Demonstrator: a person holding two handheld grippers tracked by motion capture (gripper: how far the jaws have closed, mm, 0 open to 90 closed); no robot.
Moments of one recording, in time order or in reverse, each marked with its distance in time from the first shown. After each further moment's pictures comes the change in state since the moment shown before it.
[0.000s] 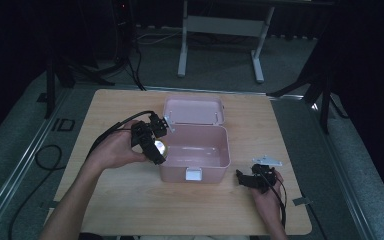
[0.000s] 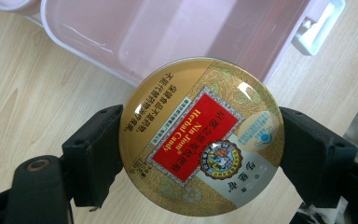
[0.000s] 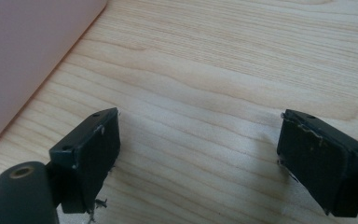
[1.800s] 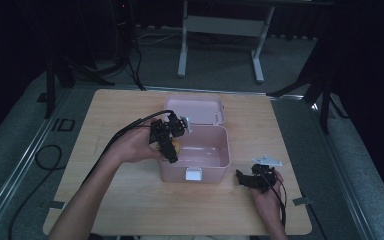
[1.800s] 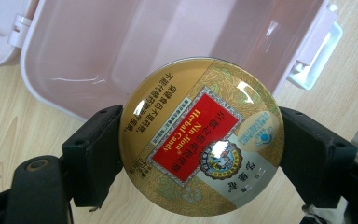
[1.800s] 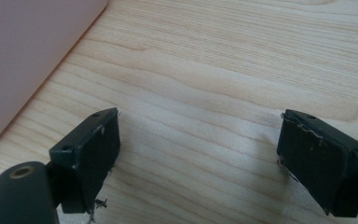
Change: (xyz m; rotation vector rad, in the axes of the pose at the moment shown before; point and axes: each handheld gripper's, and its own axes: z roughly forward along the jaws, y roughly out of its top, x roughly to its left) left arm -0.012 0.042 0.016 0.070 0.016 0.068; right arm 0.000 0.000 0.000 0.001 0.003 -0.004
